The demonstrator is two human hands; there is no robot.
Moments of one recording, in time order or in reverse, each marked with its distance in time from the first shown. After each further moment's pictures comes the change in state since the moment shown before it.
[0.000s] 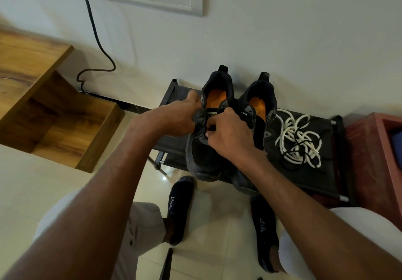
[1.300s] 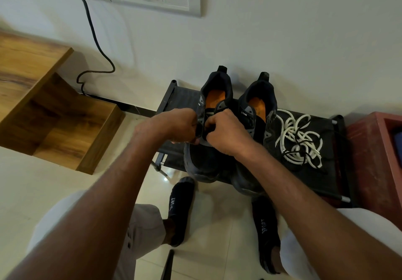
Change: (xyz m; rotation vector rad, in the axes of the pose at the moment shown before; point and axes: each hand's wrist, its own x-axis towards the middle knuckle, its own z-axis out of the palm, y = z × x) left_hand 0.005 0.009 0.009 0.030 -0.113 -0.113; right_hand 0.011 -0.001 -0.008 0.203 -0.174 0.062
